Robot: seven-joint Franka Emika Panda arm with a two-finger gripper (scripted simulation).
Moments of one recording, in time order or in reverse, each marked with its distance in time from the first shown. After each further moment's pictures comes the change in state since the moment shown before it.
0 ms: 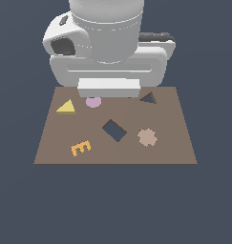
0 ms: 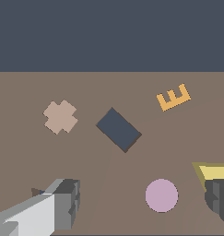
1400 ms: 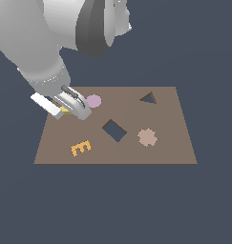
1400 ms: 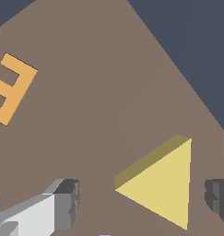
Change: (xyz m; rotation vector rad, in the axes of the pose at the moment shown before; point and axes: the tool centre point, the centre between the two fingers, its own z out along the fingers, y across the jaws) arm -0.040 0.145 0.113 -0.009 -0.030 0.640
